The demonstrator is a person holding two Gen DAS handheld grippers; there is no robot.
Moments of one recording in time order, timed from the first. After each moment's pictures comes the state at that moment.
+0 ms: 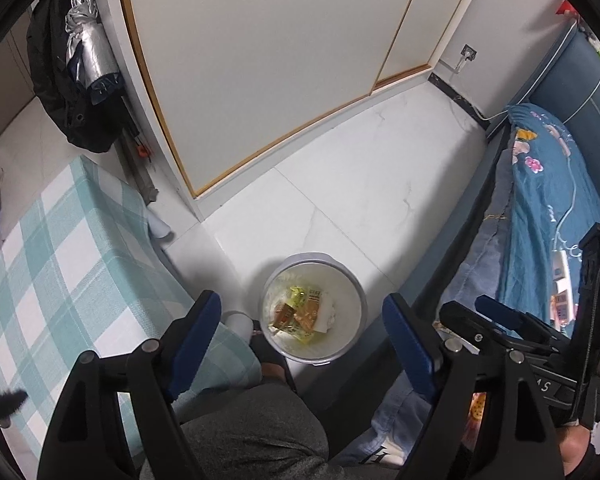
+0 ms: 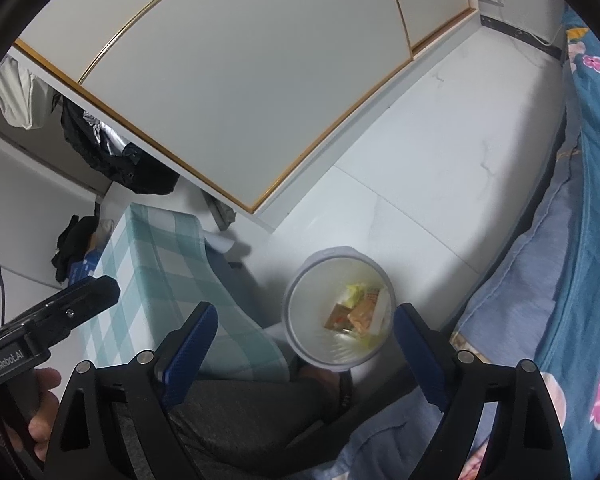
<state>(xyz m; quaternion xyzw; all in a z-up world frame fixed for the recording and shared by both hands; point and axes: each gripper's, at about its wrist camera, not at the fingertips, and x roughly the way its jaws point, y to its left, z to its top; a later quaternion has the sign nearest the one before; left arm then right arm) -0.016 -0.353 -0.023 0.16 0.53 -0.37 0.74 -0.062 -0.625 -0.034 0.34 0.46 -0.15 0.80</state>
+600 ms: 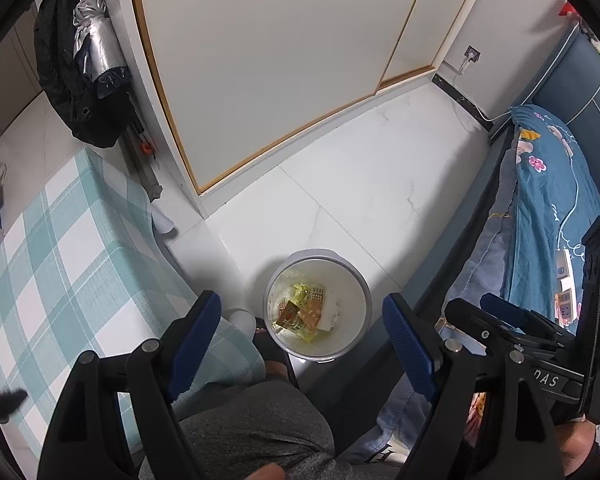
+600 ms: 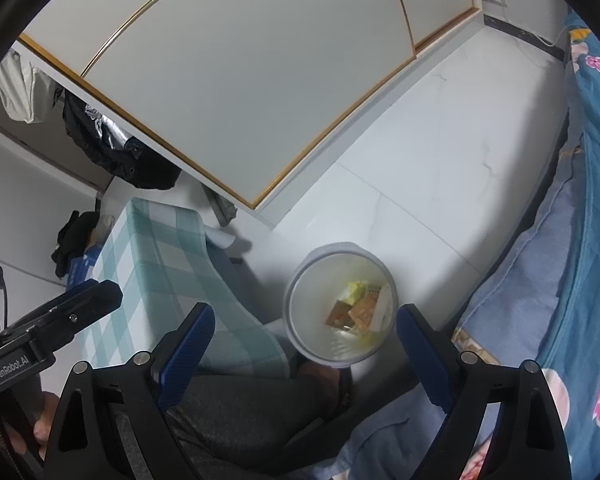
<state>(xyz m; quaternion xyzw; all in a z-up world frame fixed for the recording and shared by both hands) -0.019 -0.346 -0.026 0.17 0.53 -0.36 0.75 -0.060 -0.622 -0.037 0.34 0.47 -0.14 0.80</state>
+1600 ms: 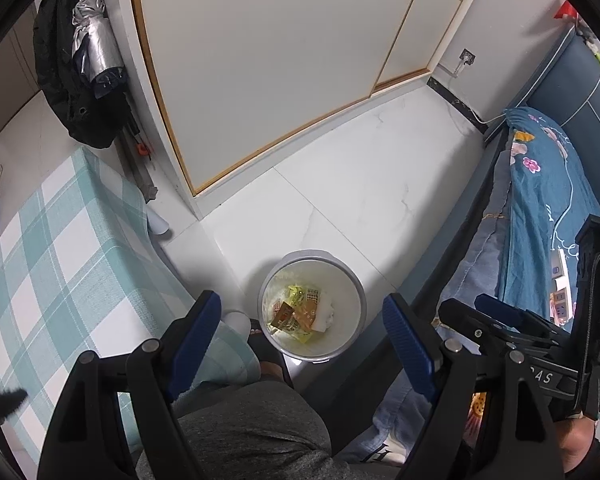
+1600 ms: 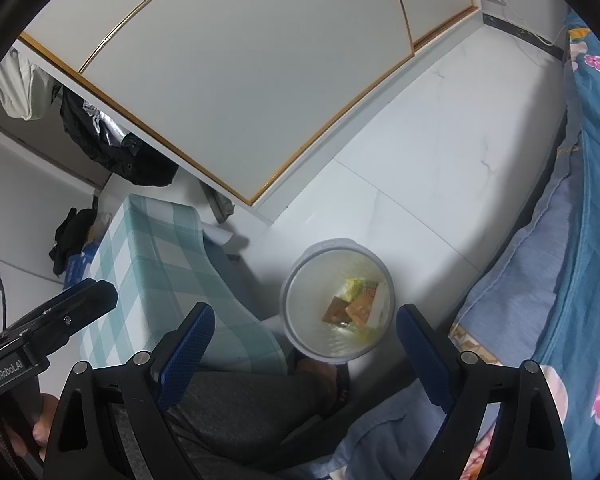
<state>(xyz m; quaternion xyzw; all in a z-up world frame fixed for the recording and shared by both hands) -0.019 -0.346 -0.024 0.16 0.53 -0.37 0.75 -0.063 -0.619 -0.037 0.34 0.47 -0.15 0.80</state>
